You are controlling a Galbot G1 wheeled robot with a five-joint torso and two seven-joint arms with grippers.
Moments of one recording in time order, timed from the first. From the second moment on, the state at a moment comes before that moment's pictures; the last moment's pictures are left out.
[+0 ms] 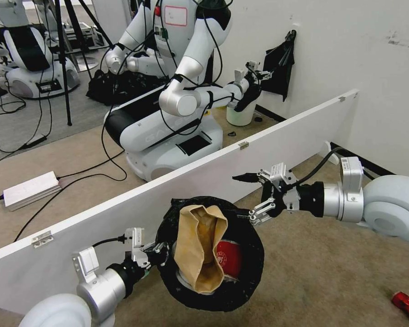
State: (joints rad) left arm 1.65 -1.18 -0.58 -2.47 -1.09 0.71 -0.13; right arm -0.39 0.20 -0.30 2.22 1.20 -0.23 -0.46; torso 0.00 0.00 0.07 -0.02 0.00
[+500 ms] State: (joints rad) left arm 1.65 -1.19 -0.59 -2.46 -1.09 0.71 -0.13; right arm -0.40 0.17 -0.25 2.24 1.23 -0.23 -0.45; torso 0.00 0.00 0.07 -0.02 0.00
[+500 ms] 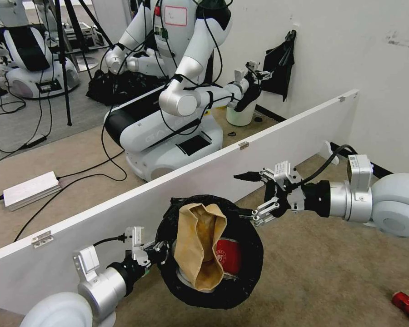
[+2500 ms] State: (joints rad) left arm 1.60 -1.21 -0.57 -2.44 -1.04 0.69 -0.05; right arm -0.51 0.12 -0.10 2.18 1.36 -0.35 0.10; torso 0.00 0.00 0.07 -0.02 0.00
